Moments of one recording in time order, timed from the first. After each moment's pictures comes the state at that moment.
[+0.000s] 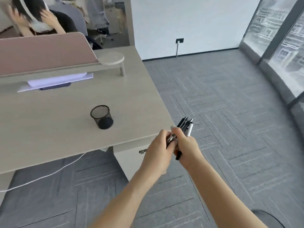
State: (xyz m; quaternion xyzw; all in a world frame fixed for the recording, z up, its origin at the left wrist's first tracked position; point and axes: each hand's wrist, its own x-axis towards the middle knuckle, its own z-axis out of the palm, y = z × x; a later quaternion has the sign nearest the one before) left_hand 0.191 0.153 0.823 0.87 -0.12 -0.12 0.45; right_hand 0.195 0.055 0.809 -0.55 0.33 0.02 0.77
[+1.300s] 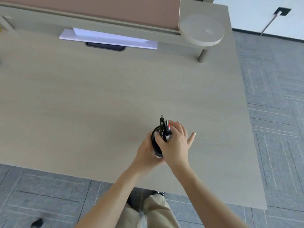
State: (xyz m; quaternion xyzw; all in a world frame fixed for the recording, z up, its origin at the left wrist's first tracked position) left_hand 0.478 0.373 0.655 0.84 0.12 -0.14 0.51; right_hand 0.509 0.283 0.685 -0.93 0.04 0.03 0.37
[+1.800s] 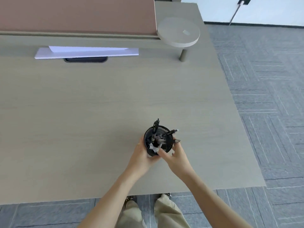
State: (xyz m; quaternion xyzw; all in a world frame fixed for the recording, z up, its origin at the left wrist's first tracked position) left_hand 0.493 0.414 0.644 0.84 0.02 -0.15 0.52; right_hand 0.484 0.274 0.666 -0.79 0.13 0.18 0.57
